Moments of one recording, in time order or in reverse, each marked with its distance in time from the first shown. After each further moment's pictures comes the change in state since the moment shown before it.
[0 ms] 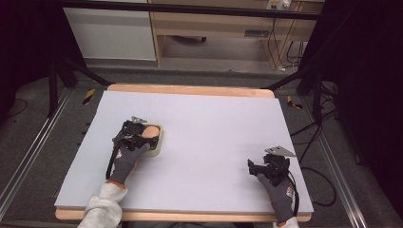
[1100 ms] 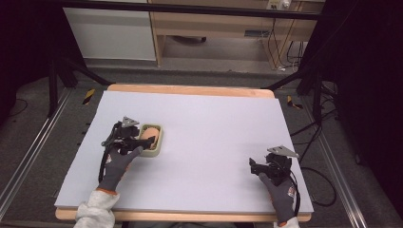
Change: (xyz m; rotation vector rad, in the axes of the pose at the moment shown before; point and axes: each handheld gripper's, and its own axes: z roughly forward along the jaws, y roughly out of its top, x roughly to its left) left arm 0.000 -0.010 -0.046 -0.133 -0.070 0.019; right arm -0.003 0.002 -0.005 -0.026 -0.011 0.021
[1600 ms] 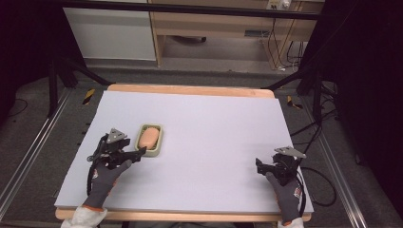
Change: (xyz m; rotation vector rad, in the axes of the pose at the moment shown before) left arm 0.008 -0.037 -0.029 -0.030 -0.001 0.016; right arm -0.020 -0.005 -0.001 0.016 -0.032 0.025
